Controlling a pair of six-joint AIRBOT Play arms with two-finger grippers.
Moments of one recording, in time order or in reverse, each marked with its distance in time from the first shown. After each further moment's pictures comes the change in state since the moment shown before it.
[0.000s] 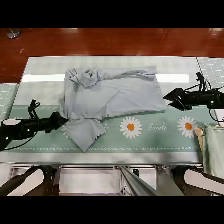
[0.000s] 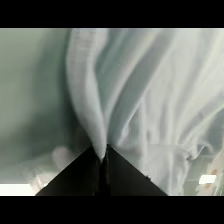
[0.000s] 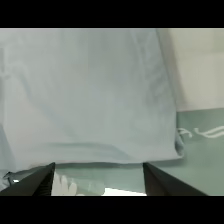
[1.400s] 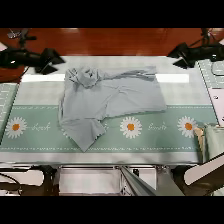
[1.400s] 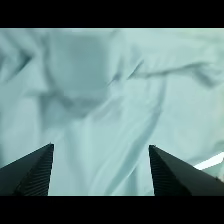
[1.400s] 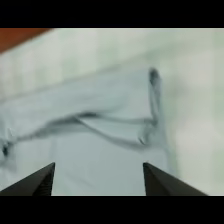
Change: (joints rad) left arm -0.116 -0.454 1.142 0.330 -0.411 -0.386; right arm 0.038 -0.535 1.002 -0.082 0.240 0.206
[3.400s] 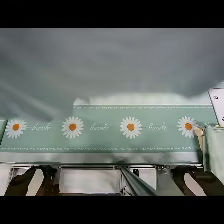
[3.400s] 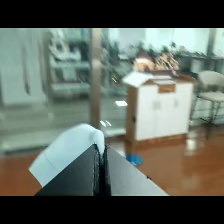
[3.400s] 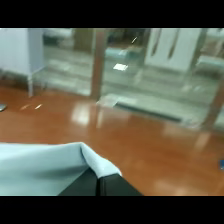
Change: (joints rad) left arm 0.173 0.890 0.430 -0.093 0.163 0.087; right arm 0.245 1.058 0.228 -0.336 -0.024 -0.090
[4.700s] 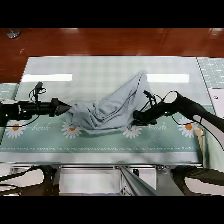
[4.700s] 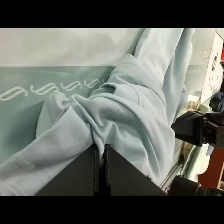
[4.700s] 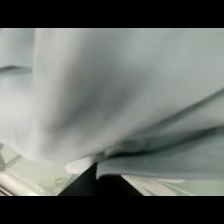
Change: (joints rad) left arm -0.057 -0.720 -1.251 -0.342 -0.121 0.513; right arm 0.320 -0.632 -1.283 0.368 -0.256 0.074
